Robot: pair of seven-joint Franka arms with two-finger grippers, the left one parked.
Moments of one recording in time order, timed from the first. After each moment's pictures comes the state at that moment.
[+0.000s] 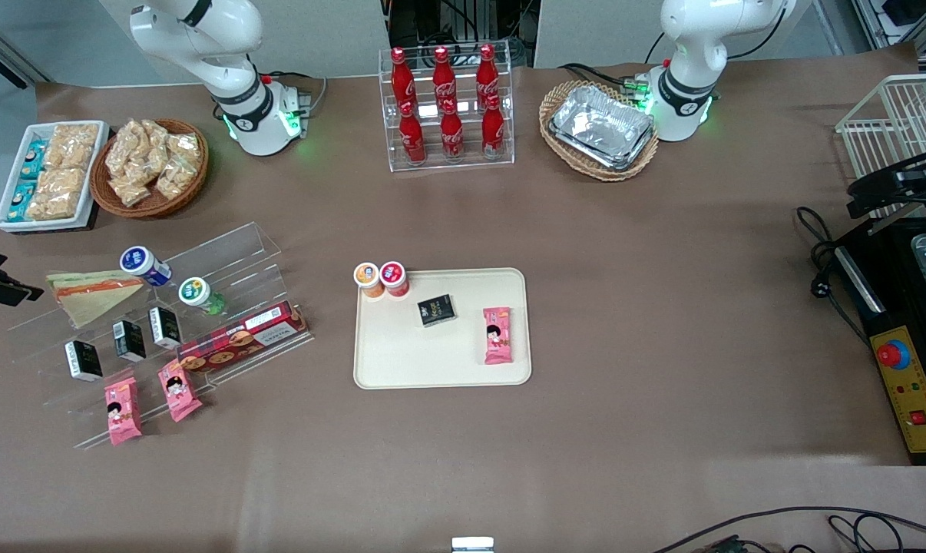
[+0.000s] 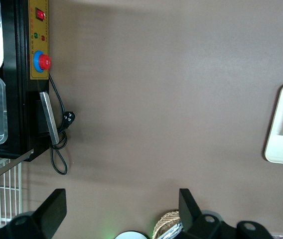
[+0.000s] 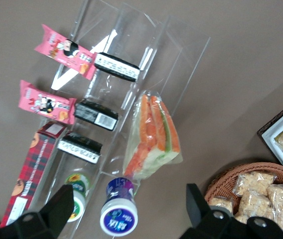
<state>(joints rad) 0.01 0.15 -0.39 -1.68 0.03 1.70 0.34</state>
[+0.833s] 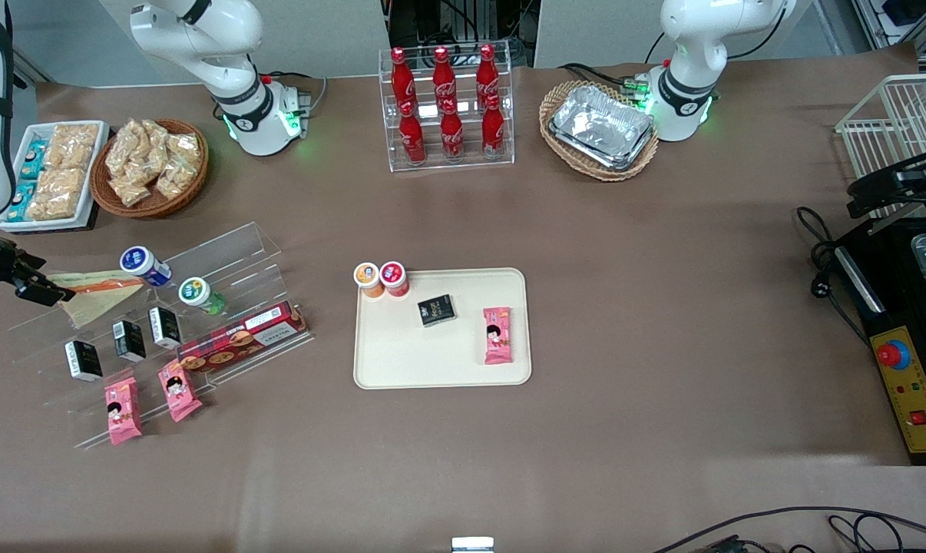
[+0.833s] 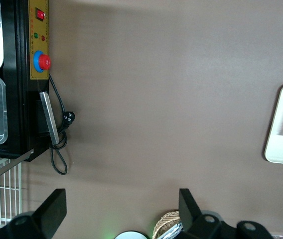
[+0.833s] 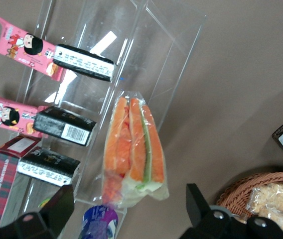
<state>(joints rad) -0.01 0.11 -0.41 -1.94 0.03 1.94 0.34</state>
